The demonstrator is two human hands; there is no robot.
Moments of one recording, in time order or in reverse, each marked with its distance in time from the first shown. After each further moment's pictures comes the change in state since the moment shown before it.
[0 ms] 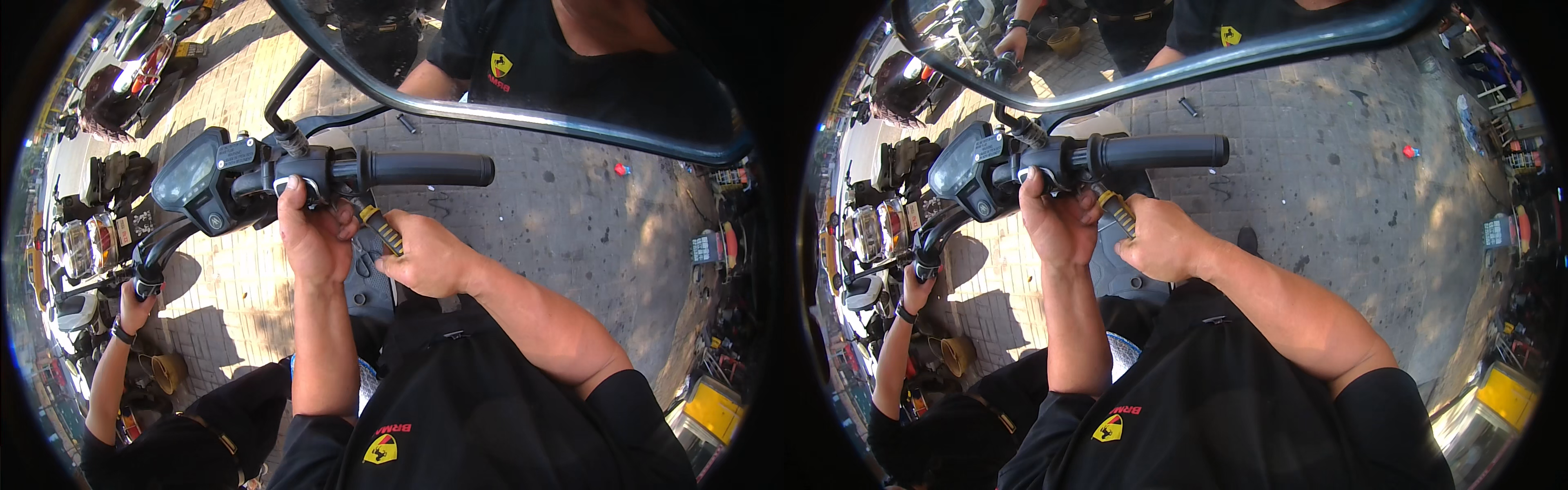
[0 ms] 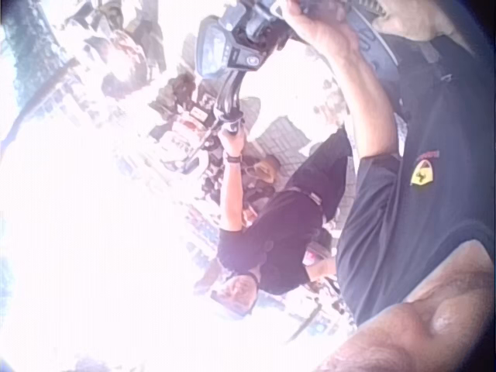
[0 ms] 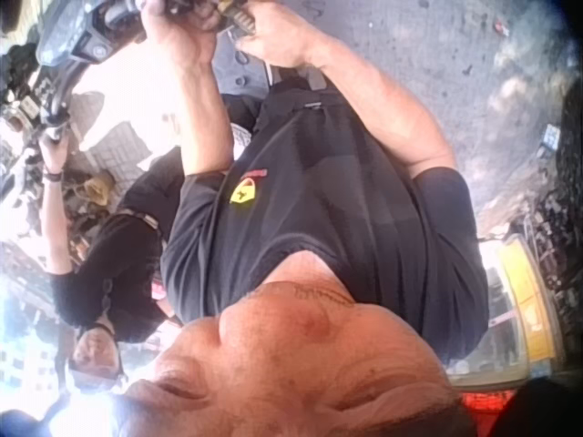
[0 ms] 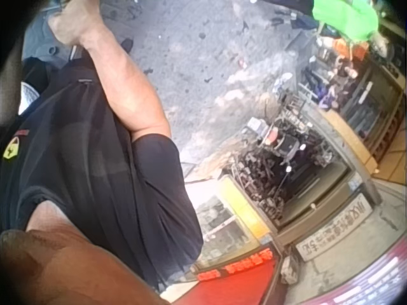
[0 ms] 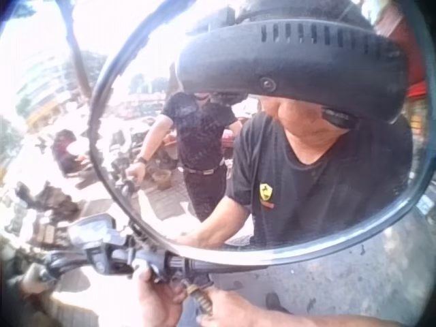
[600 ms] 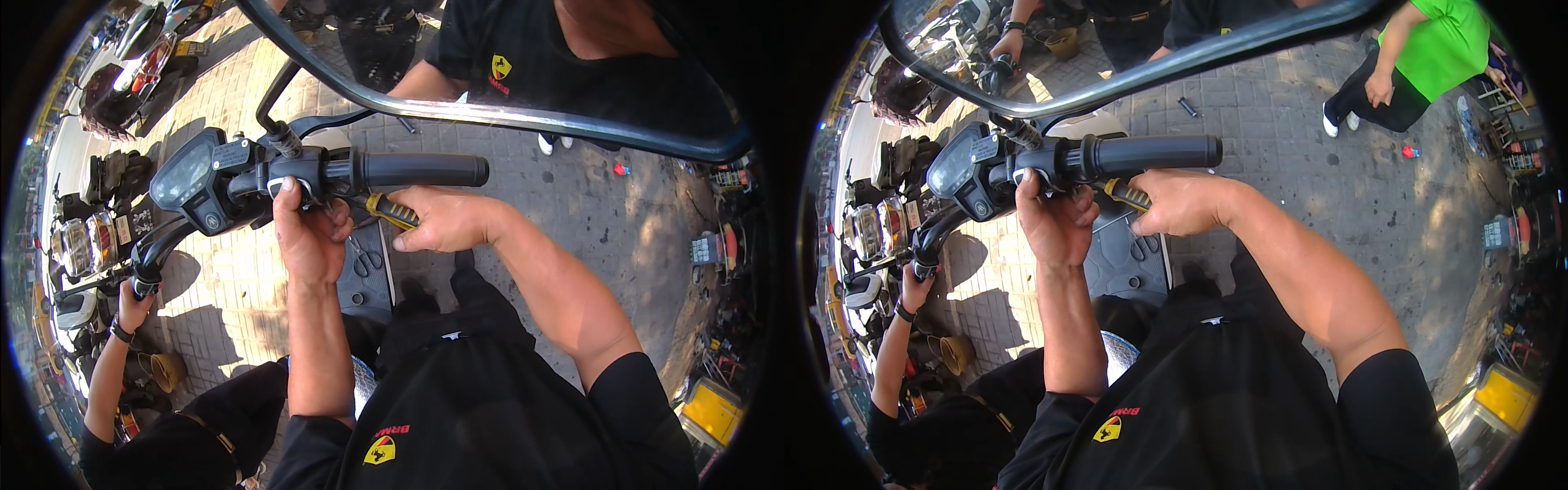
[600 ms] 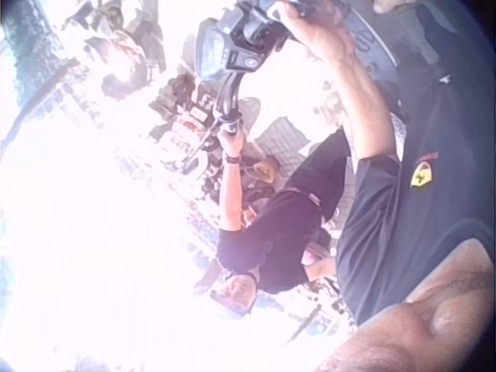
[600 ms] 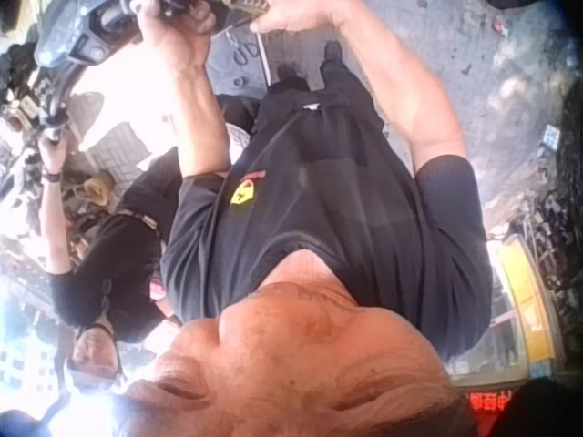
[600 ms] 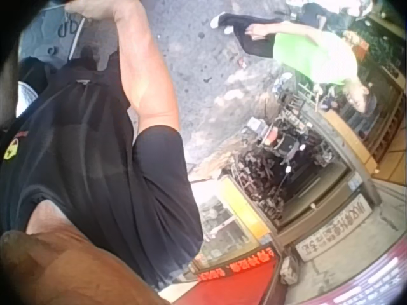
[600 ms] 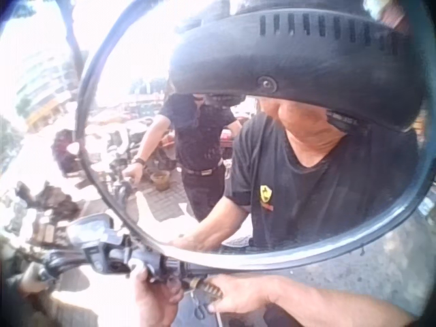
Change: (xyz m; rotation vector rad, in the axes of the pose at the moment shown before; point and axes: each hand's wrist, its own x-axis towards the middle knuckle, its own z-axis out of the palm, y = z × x) left_hand 0.001 0.000 -0.003 0.011 -0.040 -0.011; right_hand 0.027 0.002 -0.056 -0.214 -0.351 -0.037
